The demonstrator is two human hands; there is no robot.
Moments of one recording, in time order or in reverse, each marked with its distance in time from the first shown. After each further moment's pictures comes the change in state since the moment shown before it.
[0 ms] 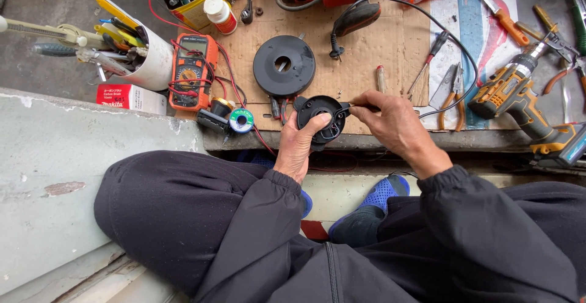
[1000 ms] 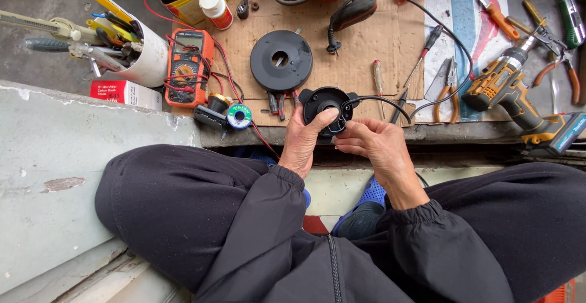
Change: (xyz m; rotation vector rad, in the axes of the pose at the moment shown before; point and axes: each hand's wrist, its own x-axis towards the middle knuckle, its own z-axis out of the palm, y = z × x) left_hand -0.014 0.003 0.016 -0.004 -0.068 0.118; right_hand -0.054 -0.034 0.049 0.846 0.225 0.510
